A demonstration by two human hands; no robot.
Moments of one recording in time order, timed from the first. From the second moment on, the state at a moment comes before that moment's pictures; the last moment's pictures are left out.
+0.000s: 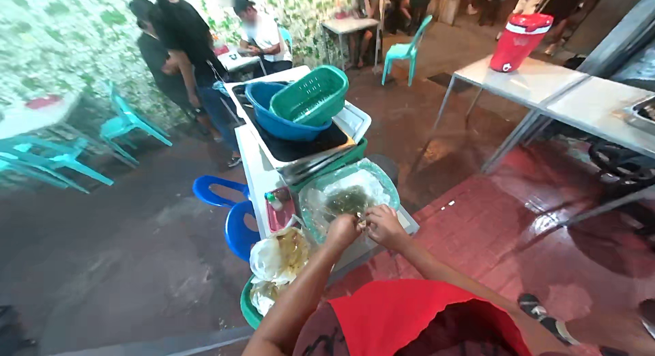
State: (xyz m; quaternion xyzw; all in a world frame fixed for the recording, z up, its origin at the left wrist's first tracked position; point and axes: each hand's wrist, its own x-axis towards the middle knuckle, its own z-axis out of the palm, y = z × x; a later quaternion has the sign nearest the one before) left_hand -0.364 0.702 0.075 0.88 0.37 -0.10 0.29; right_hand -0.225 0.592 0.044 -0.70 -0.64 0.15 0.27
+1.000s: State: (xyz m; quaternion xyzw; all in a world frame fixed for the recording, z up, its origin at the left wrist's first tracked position) left_hand -0.354 0.715 0.044 0.85 0.40 -0.14 0.30; right_hand -0.246 0.607 0.032 -0.71 -0.69 0.11 0.09
